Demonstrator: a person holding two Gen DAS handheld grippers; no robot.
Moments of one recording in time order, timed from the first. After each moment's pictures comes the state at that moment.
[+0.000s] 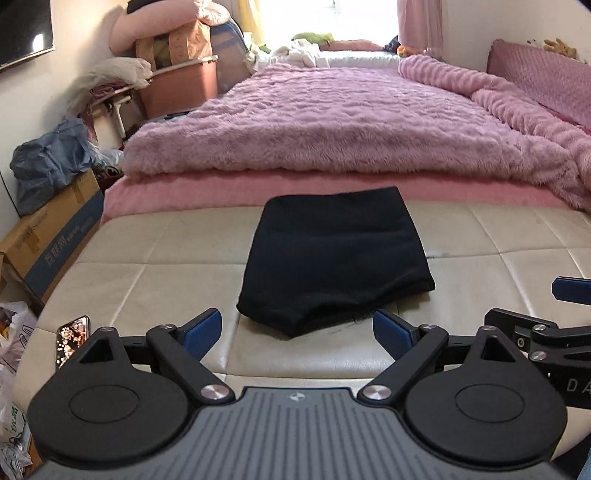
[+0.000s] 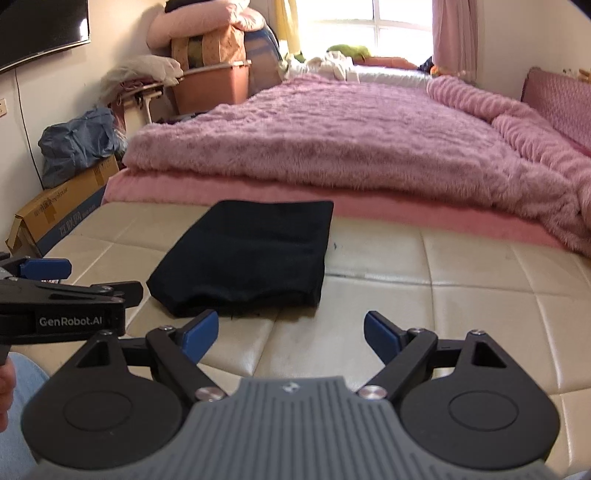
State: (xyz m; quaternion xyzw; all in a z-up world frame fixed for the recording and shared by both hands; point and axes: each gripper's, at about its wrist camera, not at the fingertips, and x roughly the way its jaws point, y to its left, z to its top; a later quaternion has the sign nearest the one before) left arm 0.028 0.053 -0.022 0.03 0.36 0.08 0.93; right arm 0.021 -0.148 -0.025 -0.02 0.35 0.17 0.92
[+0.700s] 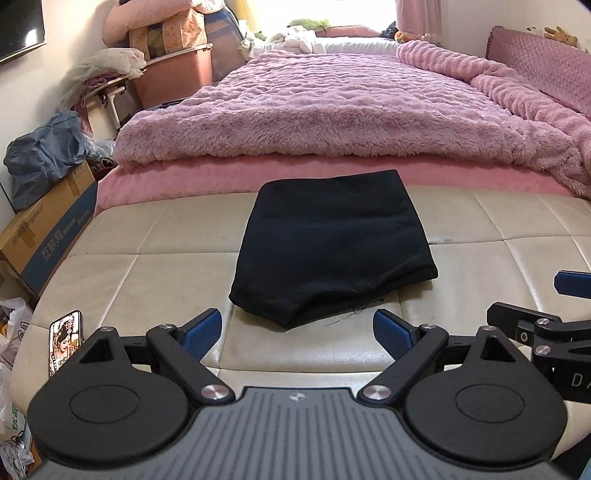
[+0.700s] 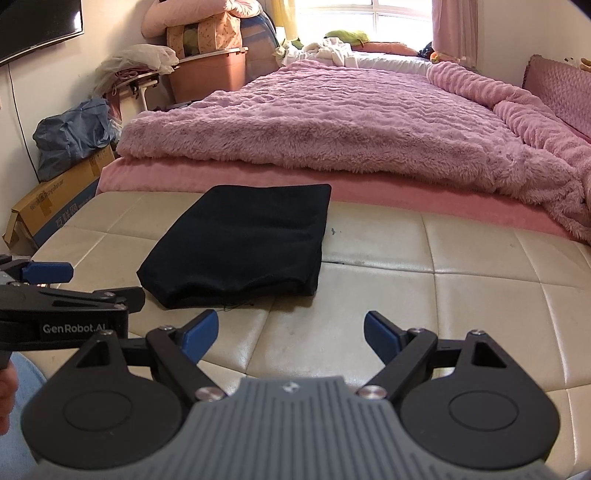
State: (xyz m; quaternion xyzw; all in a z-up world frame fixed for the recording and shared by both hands) left arm 0.039 0.049 -0.032 0.03 0.38 0.07 0.92; right arm 0.036 -0.145 -0.036 -0.02 0.37 0.17 0.91
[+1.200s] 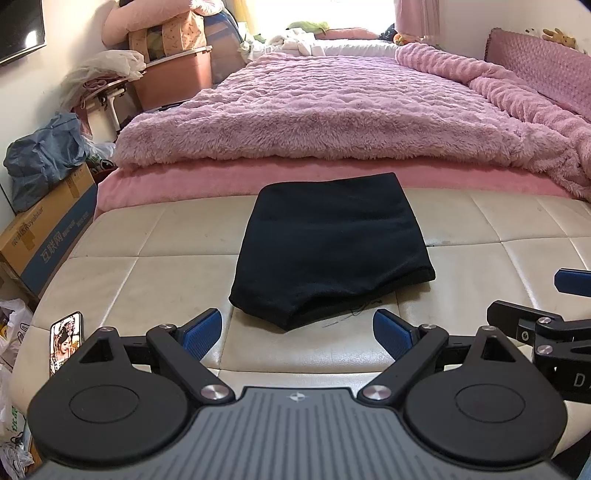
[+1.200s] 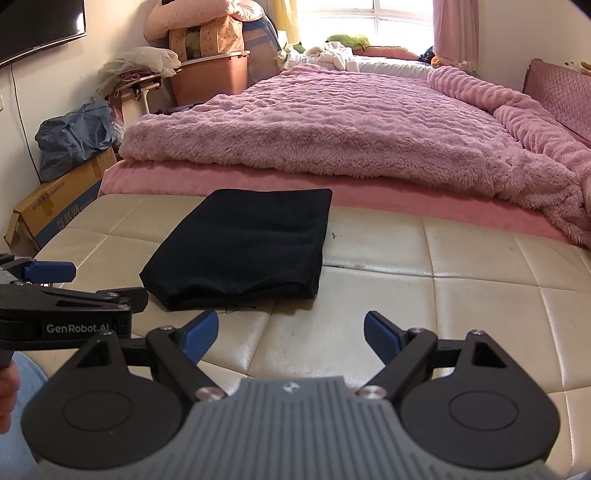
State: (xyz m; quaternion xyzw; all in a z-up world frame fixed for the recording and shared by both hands) left arm 0.037 0.049 -0.030 0.03 0.38 0.07 0.92; right arm 0.032 -0.145 -0.032 -0.02 0.36 0.17 0.92
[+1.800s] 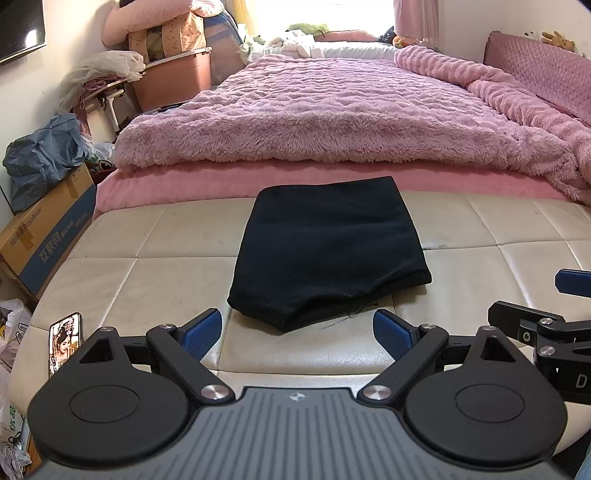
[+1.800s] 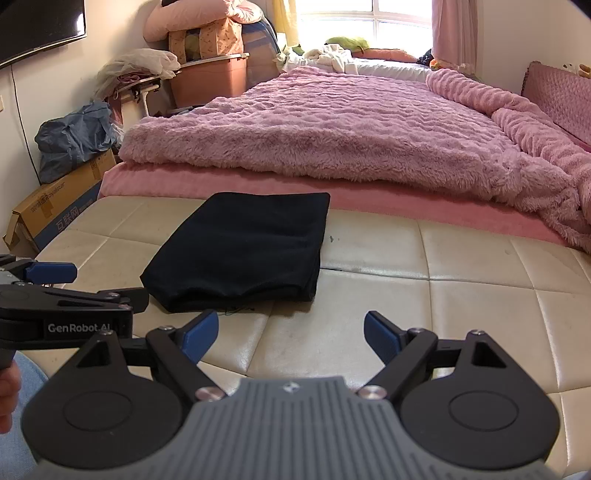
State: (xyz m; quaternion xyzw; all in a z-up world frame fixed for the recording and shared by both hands) left arm 0.036 0.049 -0.026 0.03 0.38 0.07 0.92; right arm 0.029 -0.147 -0.028 -0.02 0.35 0.17 0.92
